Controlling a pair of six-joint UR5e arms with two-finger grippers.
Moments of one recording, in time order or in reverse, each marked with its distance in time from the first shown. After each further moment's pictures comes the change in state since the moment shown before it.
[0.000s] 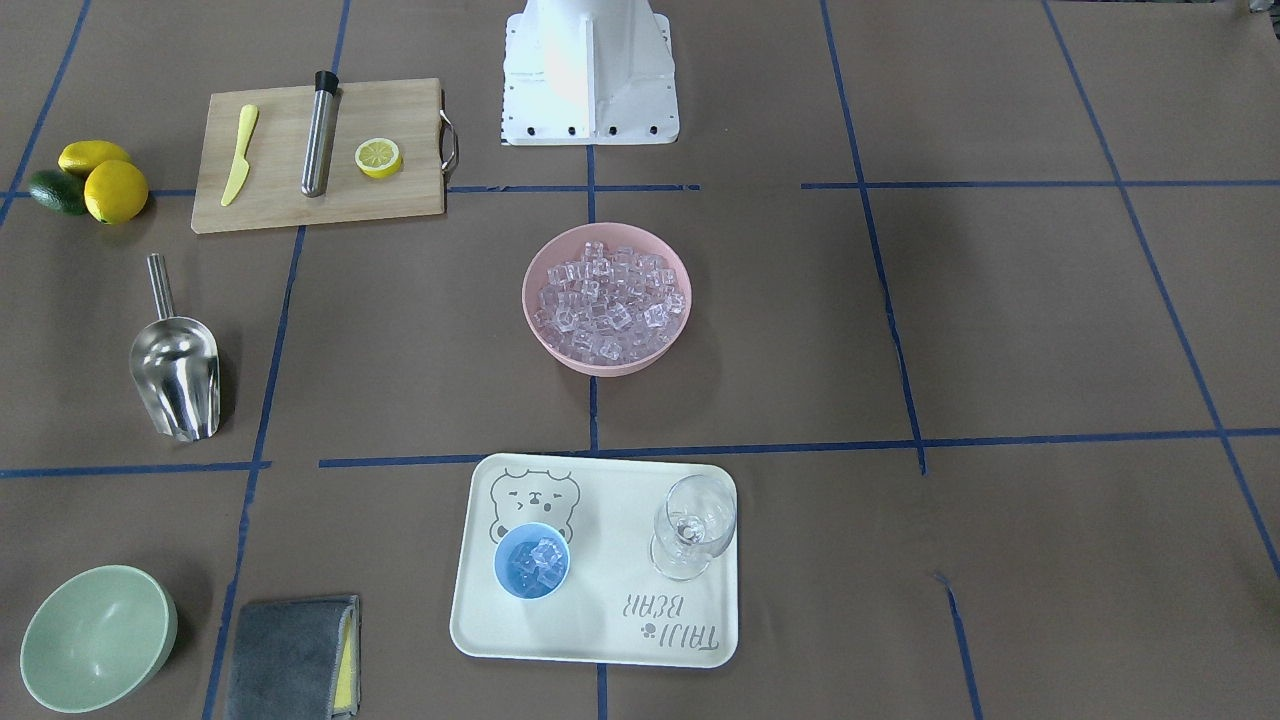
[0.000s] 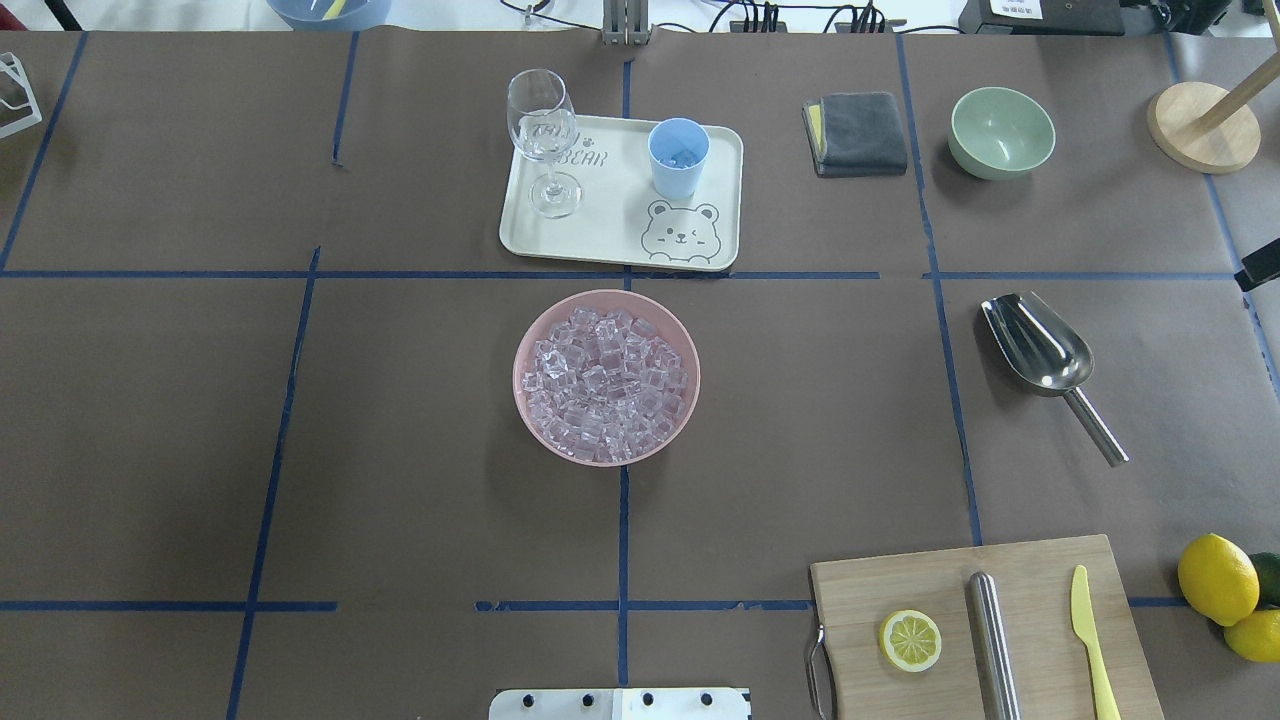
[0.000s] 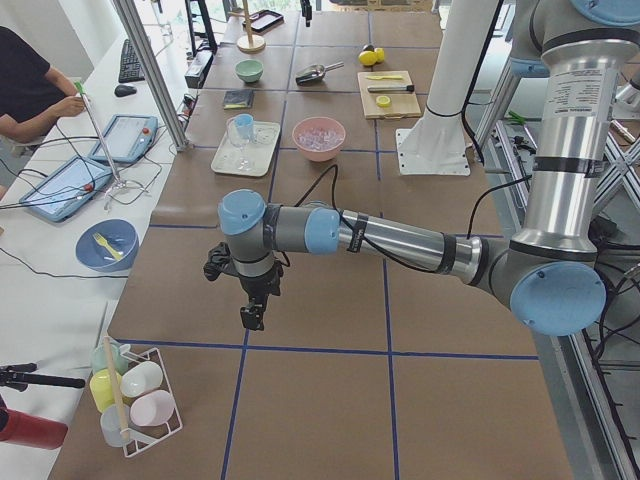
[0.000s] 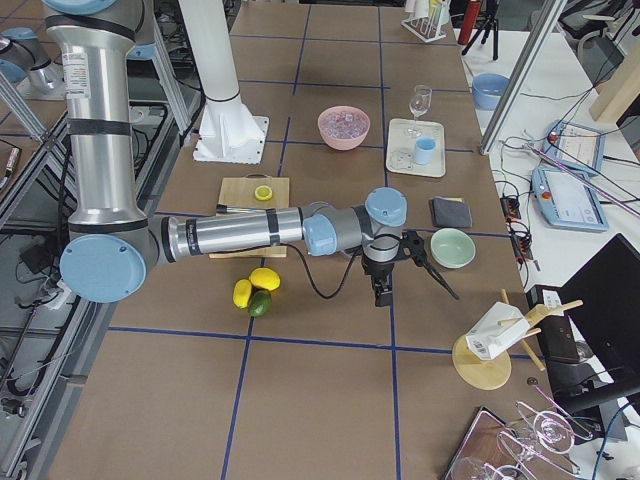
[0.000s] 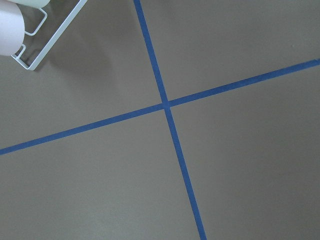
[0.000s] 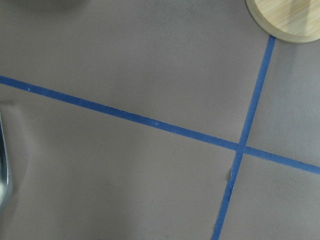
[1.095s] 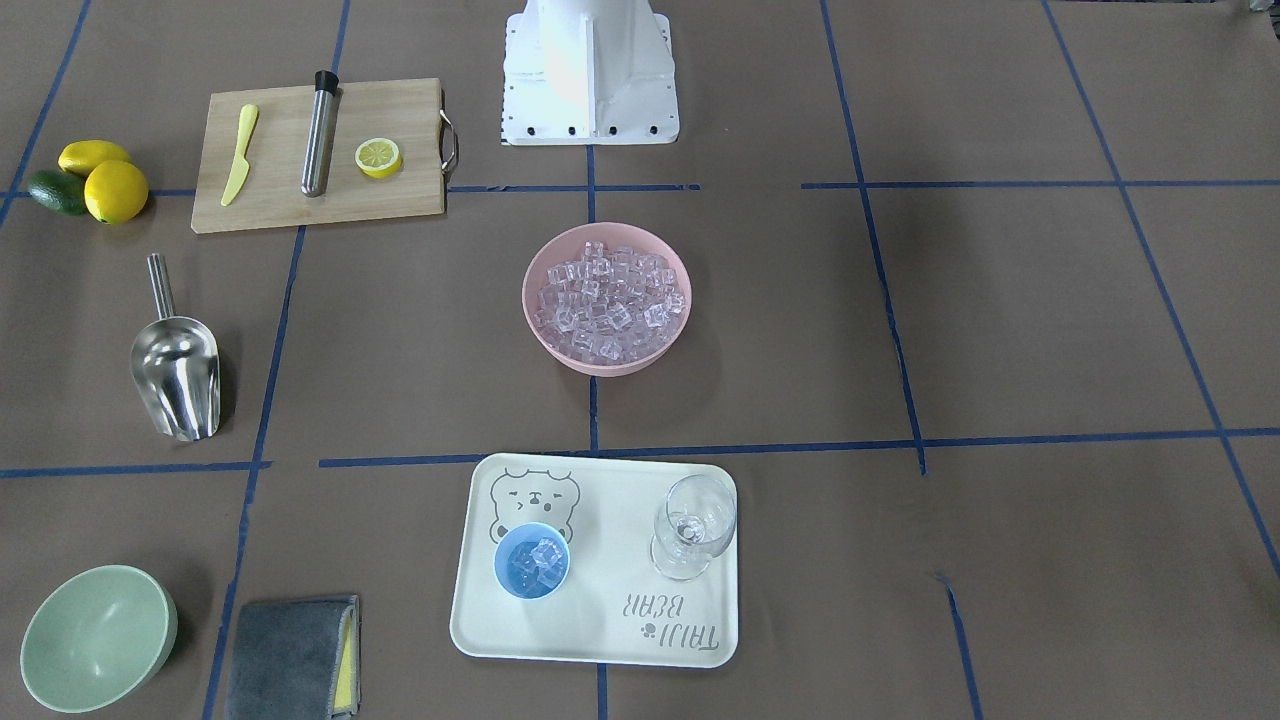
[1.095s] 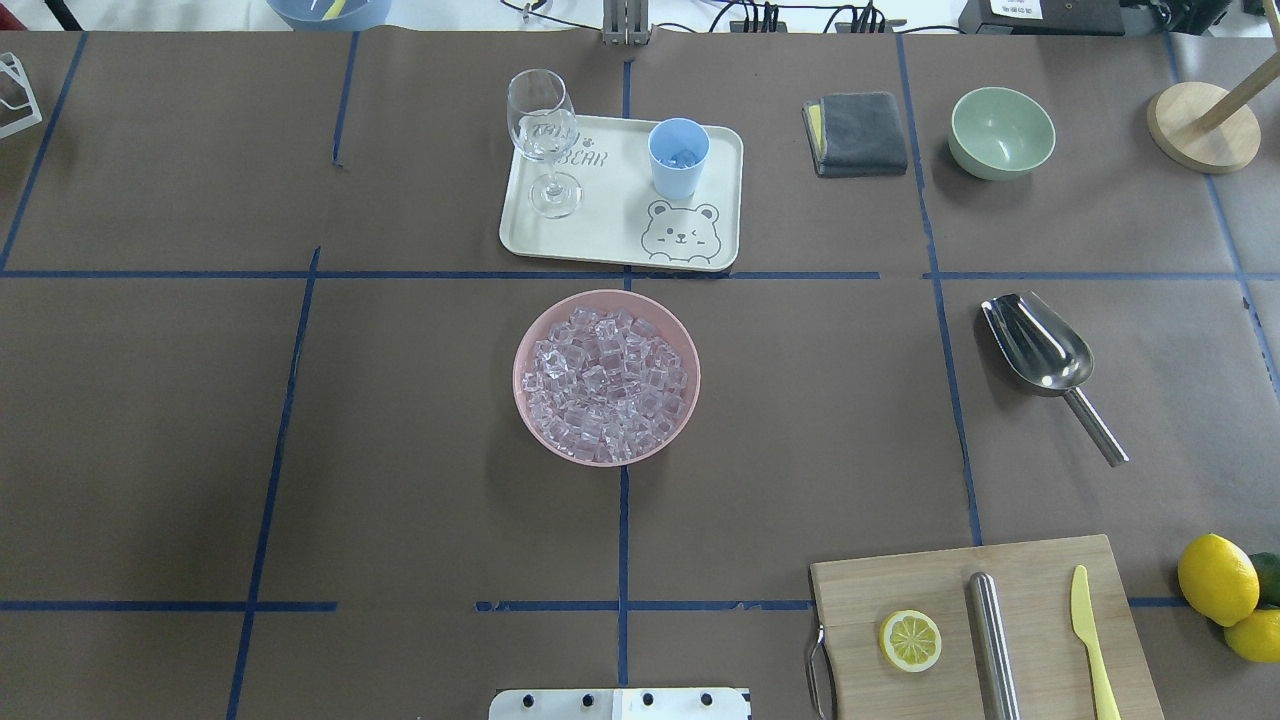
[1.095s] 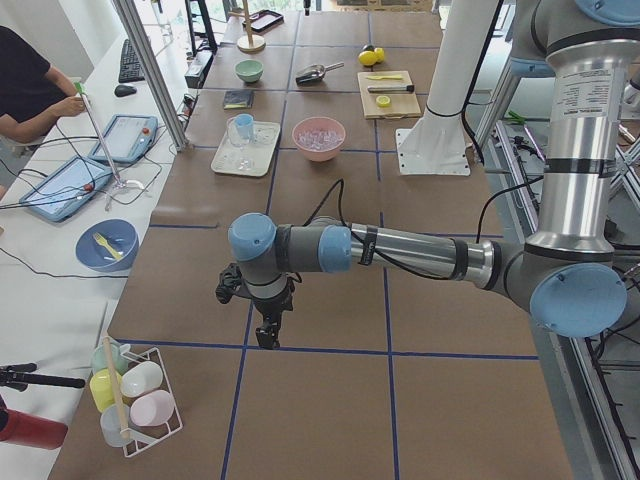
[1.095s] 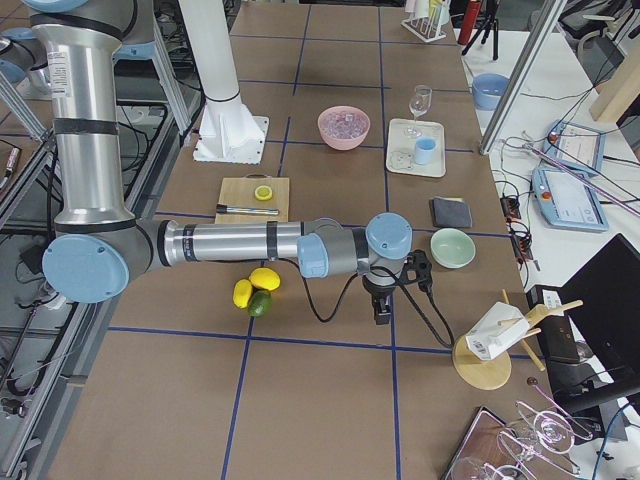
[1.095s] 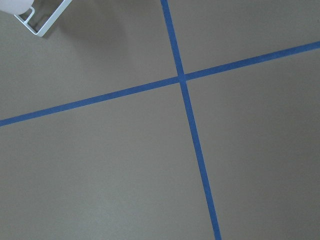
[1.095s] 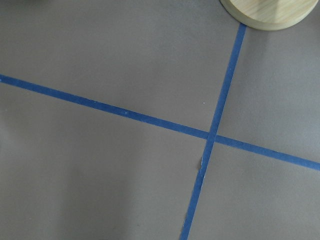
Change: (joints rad) left arm -0.021 0.057 0.031 -0.003 -0.041 0.015; right arm 0.128 0.003 -0.059 -0.007 0.152 0.031
